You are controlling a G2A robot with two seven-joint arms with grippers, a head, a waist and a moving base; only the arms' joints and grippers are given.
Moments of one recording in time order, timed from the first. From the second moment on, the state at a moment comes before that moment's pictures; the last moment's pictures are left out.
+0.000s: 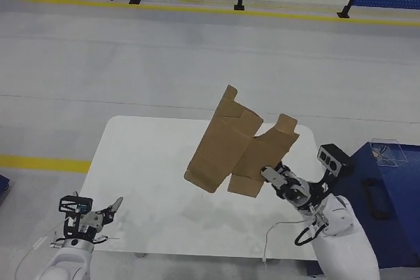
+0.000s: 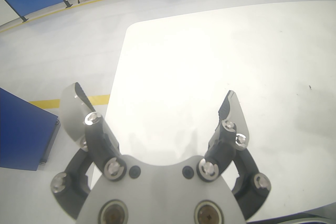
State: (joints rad) left arm 1.73 -1.15 -1.60 -1.80 1.33 0.00 0.00; right arm -1.26 -1.23 1.49 -1.79 0.19 -1.01 0.73
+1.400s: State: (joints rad) left arm 1.73 -1.15 -1.60 -1.80 1.33 0.00 0.00; right arm -1.46 -1.18 1.71 -2.17 -2.22 -0.32 -1.09
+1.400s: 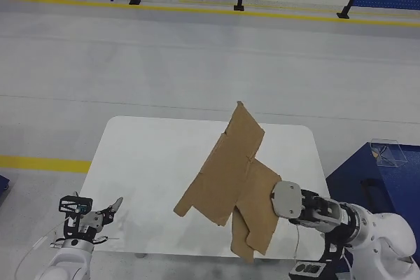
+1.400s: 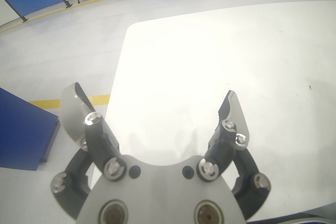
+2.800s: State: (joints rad) left arm 1.73 -1.15 -1.60 -1.80 1.33 0.00 0.00; right arm -1.42 -1.03 1.08 -1.84 0.23 -0.95 0.21
